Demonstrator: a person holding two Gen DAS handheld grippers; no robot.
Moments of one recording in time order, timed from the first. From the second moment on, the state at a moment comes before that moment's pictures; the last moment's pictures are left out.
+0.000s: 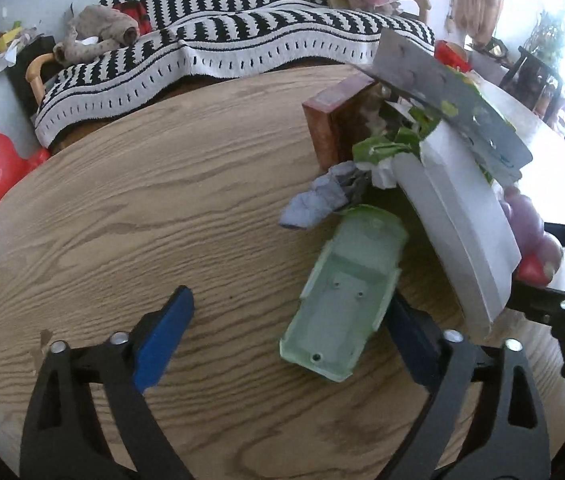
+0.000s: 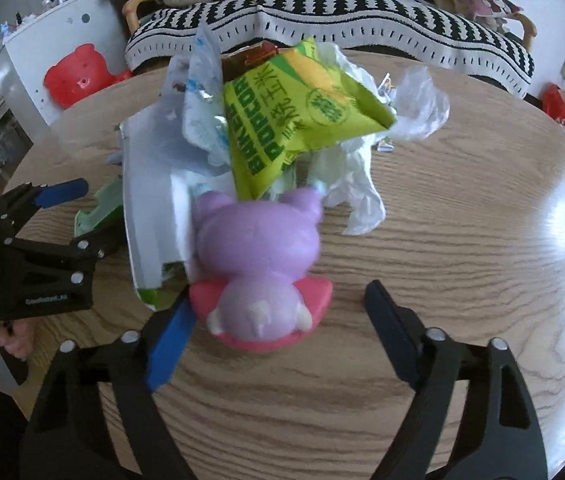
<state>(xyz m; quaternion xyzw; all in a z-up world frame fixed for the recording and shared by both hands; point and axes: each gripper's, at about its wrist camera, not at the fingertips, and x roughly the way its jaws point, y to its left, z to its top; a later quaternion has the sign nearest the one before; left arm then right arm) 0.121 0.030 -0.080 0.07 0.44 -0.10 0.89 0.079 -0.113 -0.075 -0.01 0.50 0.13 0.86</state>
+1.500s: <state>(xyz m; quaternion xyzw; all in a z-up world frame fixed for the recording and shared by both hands) 0.056 -0.182 0.009 0.07 0.40 -0.24 0.88 -0.041 -0.318 0.006 0.08 0.44 0.01 0.90</state>
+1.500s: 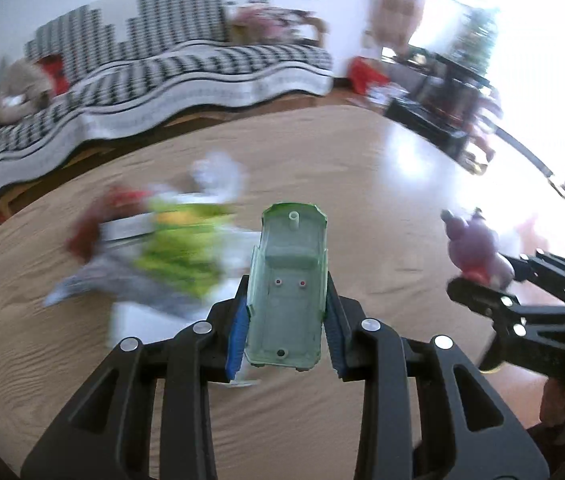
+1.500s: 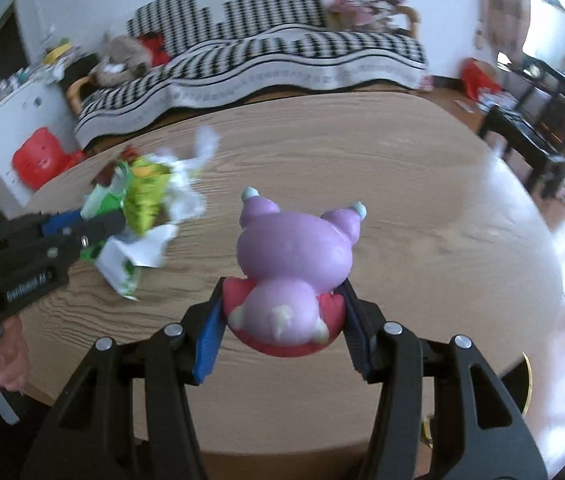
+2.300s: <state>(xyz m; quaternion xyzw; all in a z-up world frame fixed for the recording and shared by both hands) -0.062 -0.464 -0.065 0.14 0.43 -0.47 0.75 -0.211 -0.586 -0.049 0.28 0.44 -0.20 0.83</state>
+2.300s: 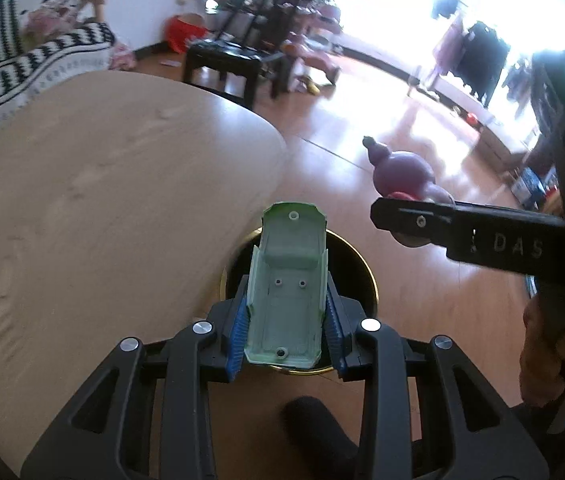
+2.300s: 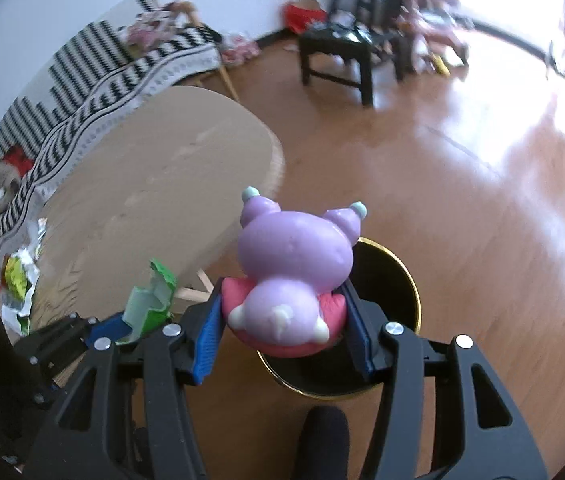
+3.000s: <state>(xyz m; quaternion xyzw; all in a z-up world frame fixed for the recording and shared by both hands) -0.066 -0.495 -0.087 0.15 0.45 -0.48 0.74 -0.219 -0.600 -0.056 0.29 0.44 -0.21 0.82</state>
